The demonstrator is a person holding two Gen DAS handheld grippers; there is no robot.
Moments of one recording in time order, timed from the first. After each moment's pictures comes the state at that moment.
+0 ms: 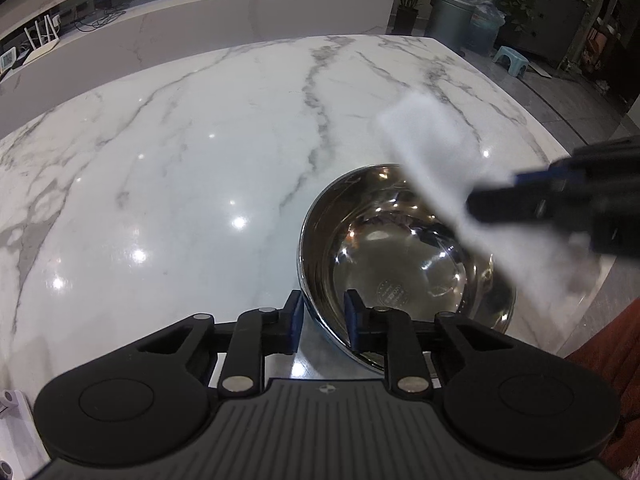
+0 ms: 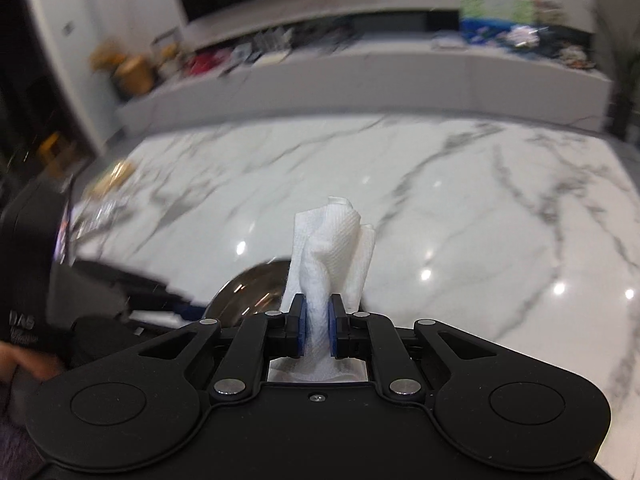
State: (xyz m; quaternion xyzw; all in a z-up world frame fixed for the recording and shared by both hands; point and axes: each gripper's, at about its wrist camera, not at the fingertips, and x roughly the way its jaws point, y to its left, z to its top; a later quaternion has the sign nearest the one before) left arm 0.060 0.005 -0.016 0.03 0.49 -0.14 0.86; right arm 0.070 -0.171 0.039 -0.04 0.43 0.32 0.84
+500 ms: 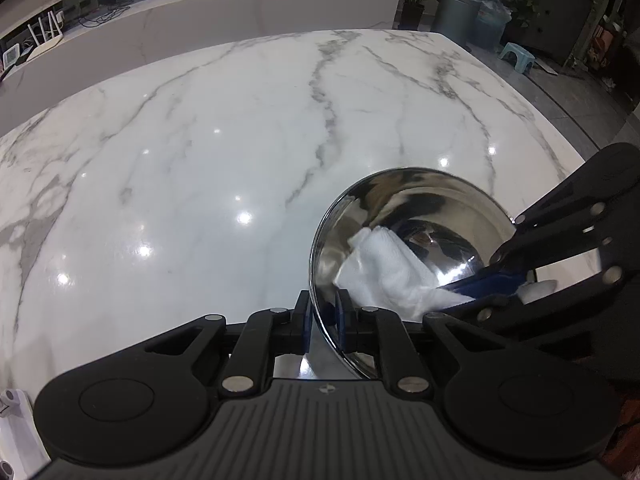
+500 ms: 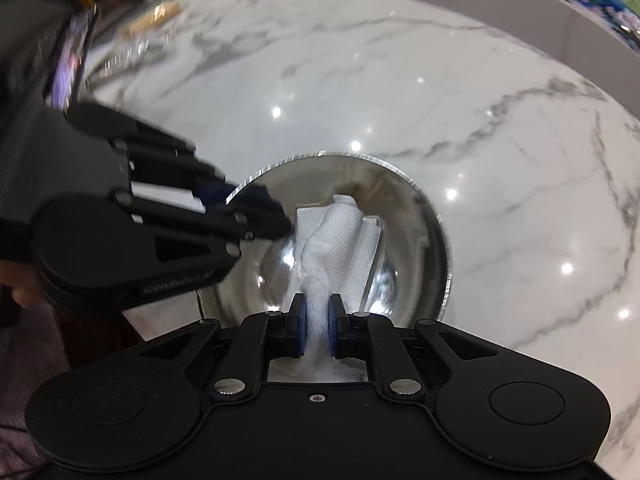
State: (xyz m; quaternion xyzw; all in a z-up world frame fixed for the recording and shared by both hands) left arm 0.063 0.005 -0.018 0.03 0.50 -0.14 0.86; right arm 0.071 -0.118 -0.003 -0.20 0.53 0.37 0.74
